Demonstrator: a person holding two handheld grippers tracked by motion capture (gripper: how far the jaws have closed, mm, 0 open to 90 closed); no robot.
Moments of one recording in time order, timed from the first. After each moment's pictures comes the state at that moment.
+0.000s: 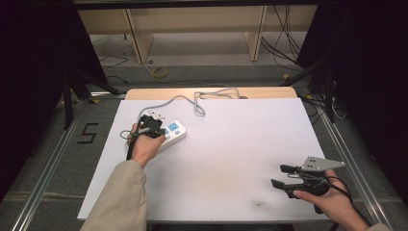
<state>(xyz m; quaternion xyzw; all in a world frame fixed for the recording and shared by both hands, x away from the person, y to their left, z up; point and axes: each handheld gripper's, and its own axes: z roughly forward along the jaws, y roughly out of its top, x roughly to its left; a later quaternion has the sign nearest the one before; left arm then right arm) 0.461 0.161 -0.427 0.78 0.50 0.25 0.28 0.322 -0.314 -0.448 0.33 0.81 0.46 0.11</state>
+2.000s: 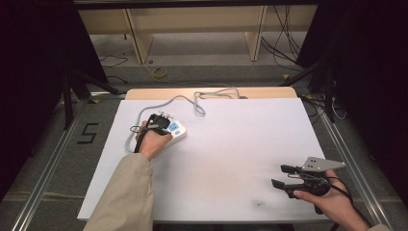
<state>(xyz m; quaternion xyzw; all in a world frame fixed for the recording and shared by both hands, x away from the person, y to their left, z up) 0.489 0.146 -0.448 0.82 0.49 0.20 0.23 0.321 -0.315 -0.448 0.34 0.81 0.46 0.11</state>
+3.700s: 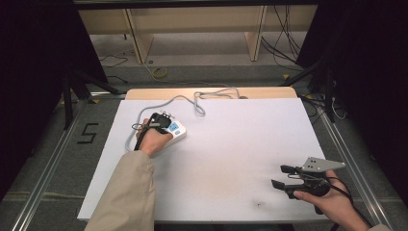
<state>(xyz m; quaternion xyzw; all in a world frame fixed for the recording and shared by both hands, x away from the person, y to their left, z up) 0.493 0.145 -0.446 0.83 0.48 0.19 0.21 0.320 -0.314 -0.448 0.34 0.81 0.46 0.11</state>
